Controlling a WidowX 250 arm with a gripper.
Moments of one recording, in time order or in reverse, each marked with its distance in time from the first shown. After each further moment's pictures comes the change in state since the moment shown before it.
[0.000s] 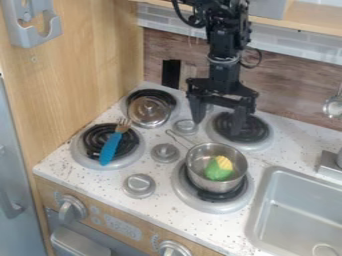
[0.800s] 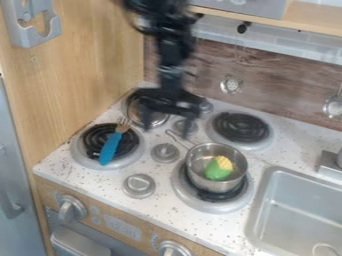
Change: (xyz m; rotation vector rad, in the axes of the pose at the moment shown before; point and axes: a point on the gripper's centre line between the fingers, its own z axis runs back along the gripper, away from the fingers) arm -0.043 0.104 -0.006 0.087 0.044 0.297
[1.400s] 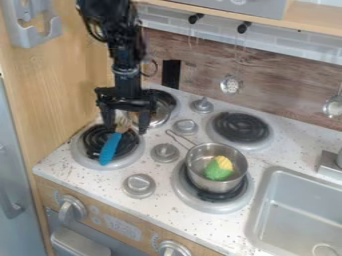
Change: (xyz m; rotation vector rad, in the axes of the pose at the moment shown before) arm 0.035 0.054 -0.047 0.022 0.034 -0.033
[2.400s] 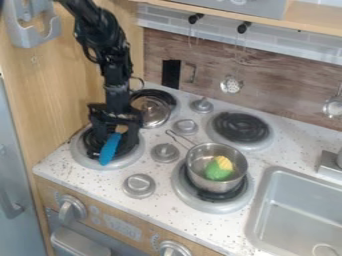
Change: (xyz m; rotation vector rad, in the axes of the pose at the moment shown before) arm 0.015 0.025 -0.040 -0.018 0.067 0.047
